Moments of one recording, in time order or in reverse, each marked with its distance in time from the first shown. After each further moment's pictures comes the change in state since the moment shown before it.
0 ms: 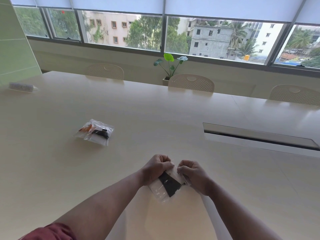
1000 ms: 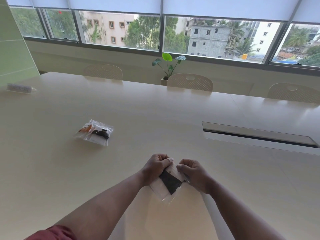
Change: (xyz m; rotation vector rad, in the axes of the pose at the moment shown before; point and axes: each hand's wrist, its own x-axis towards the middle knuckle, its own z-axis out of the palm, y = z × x) left_hand 0.000 -0.007 -0.001 0.024 0.042 0.054; right_hand -0.002 0.000 0.002 -0.023 -0.003 0.021
